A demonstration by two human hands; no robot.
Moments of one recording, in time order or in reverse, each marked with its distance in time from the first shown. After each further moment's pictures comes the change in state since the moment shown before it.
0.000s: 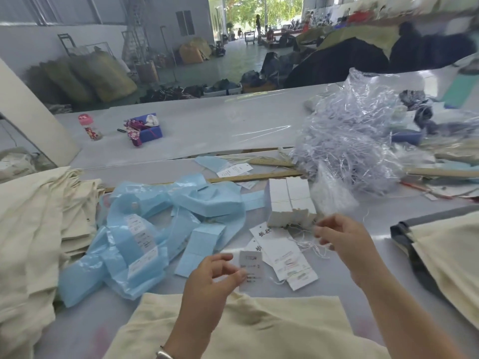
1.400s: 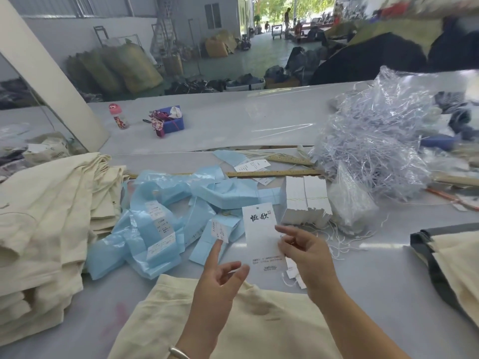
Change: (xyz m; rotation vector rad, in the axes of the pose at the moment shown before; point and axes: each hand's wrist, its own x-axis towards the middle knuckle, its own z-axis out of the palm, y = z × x) left_hand -0.017 -0.020 -0.001 -0.171 0.038 -0.043; right_hand -0.023 0.027 0.079 0.406 -0.223 -0.078
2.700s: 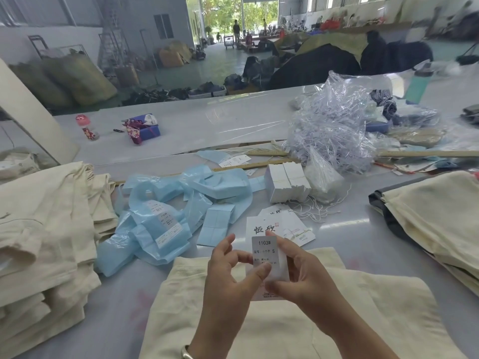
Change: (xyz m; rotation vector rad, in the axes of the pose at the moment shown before) left_hand -0.088 0.021 -0.056 0.090 -0.141 0.260; right_hand -0.170 -0.034 0.062 -0.145 -0.185 -0.002
